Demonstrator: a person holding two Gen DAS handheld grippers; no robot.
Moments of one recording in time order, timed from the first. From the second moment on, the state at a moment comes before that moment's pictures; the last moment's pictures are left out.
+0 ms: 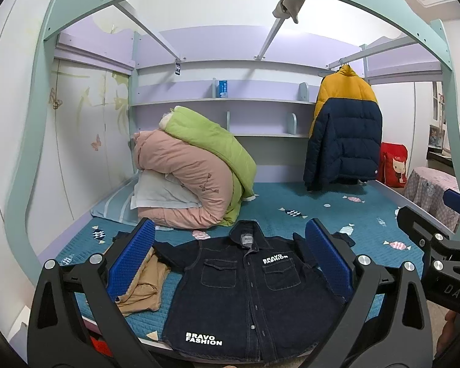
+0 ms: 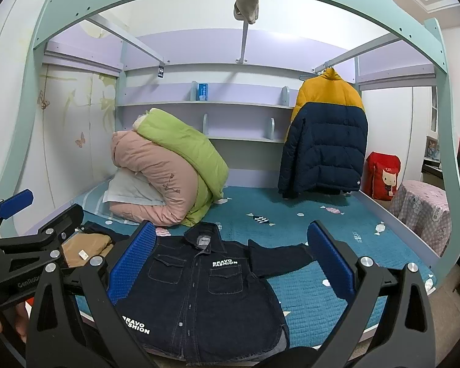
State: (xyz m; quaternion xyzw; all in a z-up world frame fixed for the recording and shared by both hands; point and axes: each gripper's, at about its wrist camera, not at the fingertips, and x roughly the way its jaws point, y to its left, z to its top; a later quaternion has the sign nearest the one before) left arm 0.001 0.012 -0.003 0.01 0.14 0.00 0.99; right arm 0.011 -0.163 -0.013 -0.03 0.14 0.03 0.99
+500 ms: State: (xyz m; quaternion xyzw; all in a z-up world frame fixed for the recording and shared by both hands) left arm 0.001 0.012 -0.002 0.01 0.14 0.01 0.99; right arm 0.014 -0.159 -0.012 -0.03 0.14 0.04 0.99
